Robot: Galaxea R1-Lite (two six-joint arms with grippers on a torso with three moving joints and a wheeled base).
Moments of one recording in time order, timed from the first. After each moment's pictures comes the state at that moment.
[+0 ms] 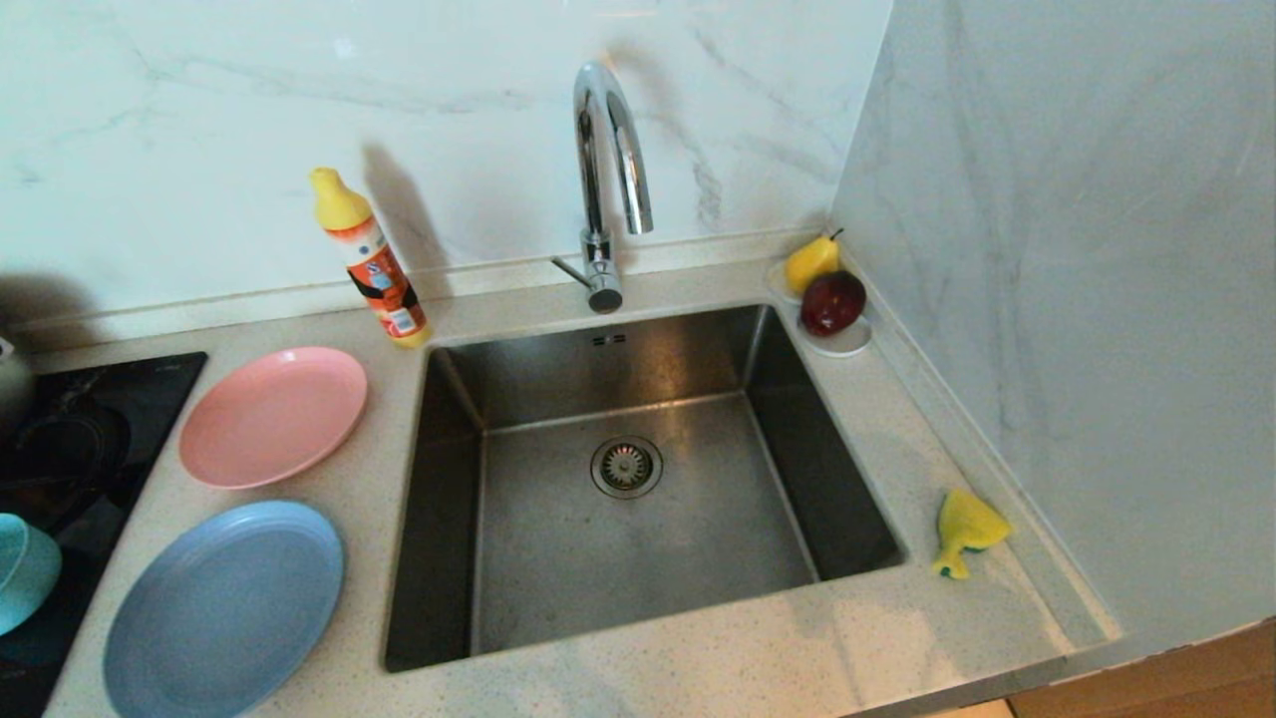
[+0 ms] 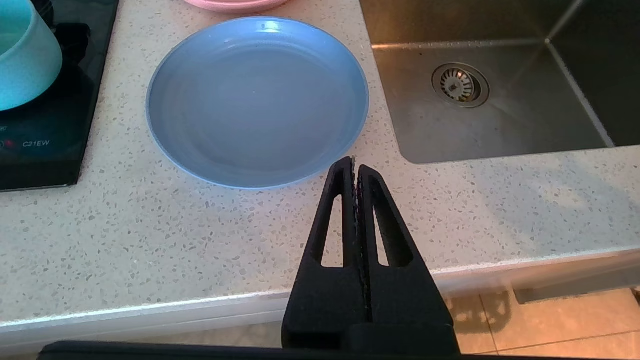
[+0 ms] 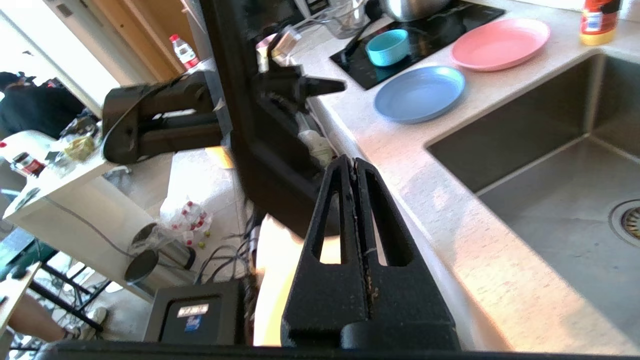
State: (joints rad) left arm 0.00 0.00 -0.04 0.08 0.01 -0.04; right arm 0.42 0.69 -0.64 -0.12 1.02 0.08
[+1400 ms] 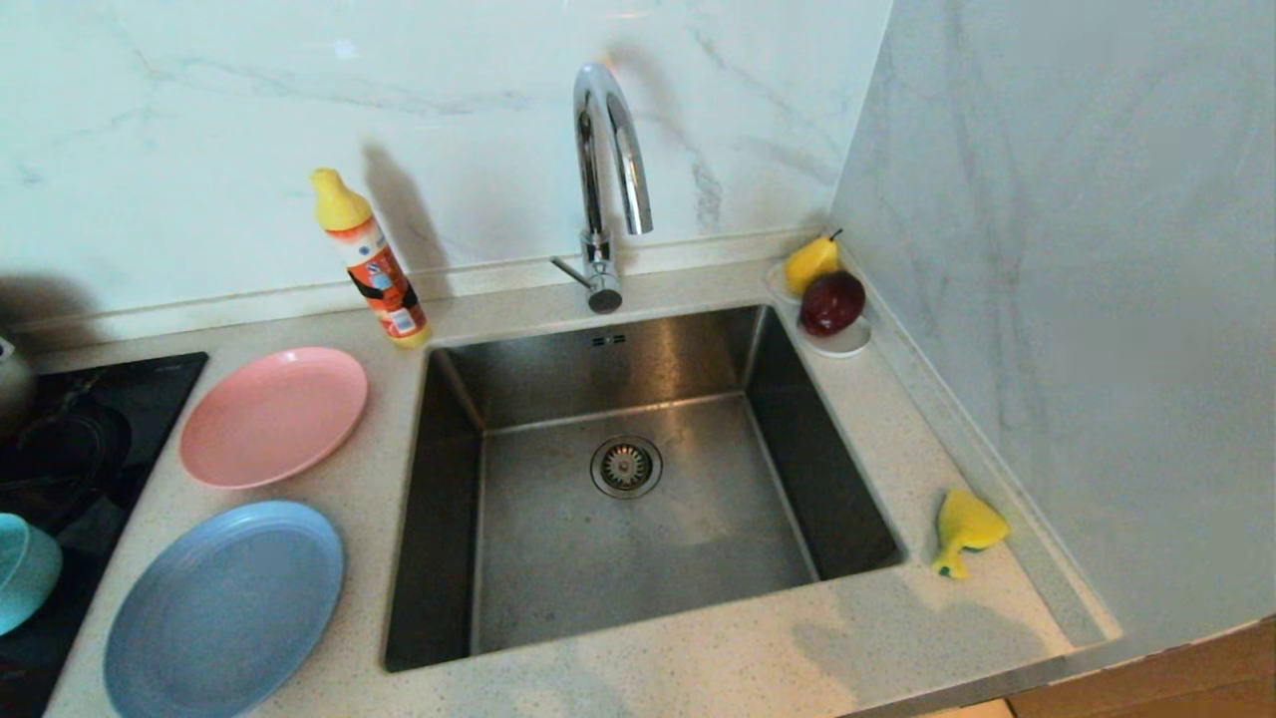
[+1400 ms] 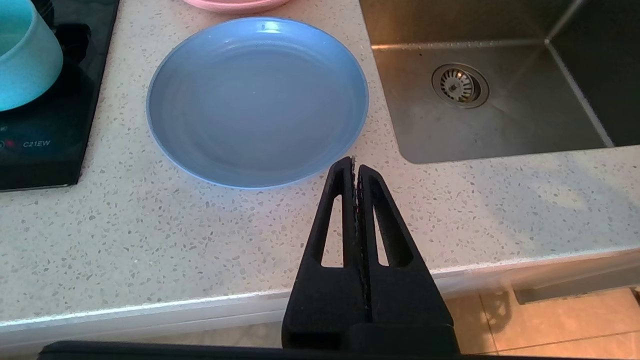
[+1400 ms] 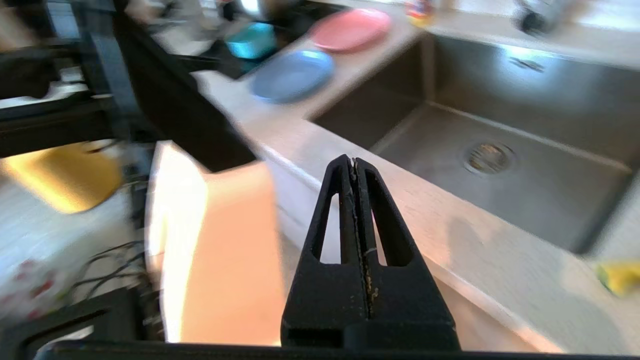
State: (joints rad) left arm 0.00 0.00 -0.04 0.08 0.01 -0.04; right arm 0.08 0.27 -0.32 -0.12 0.93 0.09
